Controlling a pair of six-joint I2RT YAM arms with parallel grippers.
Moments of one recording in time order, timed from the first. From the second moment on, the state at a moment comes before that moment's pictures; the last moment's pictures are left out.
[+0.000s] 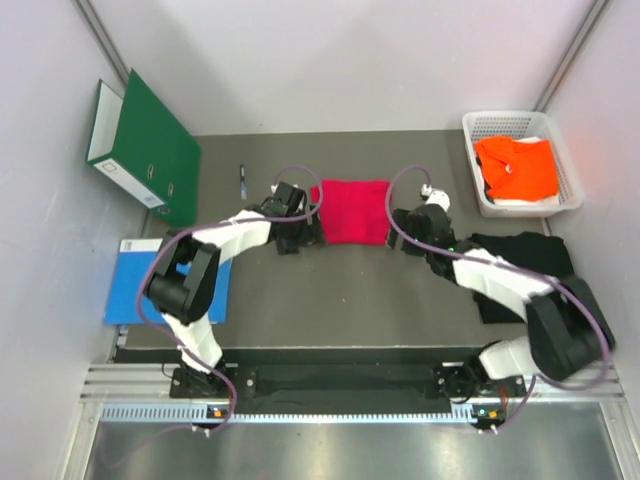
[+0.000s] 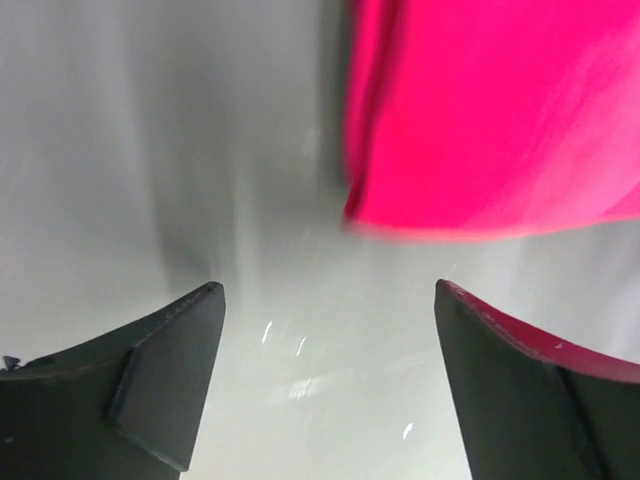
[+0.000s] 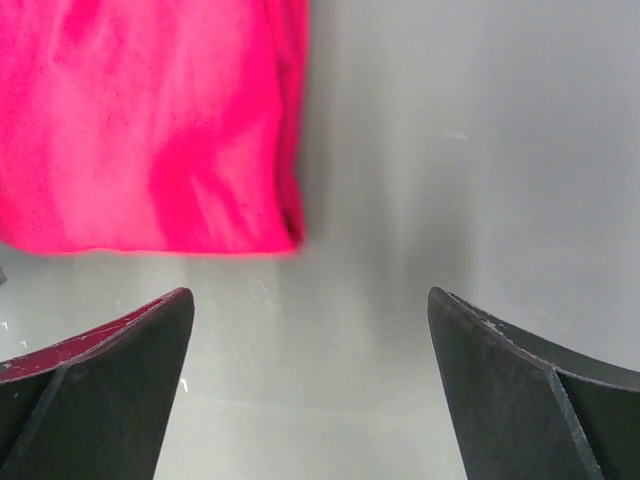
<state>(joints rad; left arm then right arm) -0.47 1.81 1.16 -0.32 0.12 -0.68 0.45 1.44 0.71 0.05 0.17 0.53</state>
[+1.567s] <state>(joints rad) -0.53 1.51 1.01 -0.40 0.06 -0.62 0.34 1.86 1.08 -0.89 0.88 0.60</state>
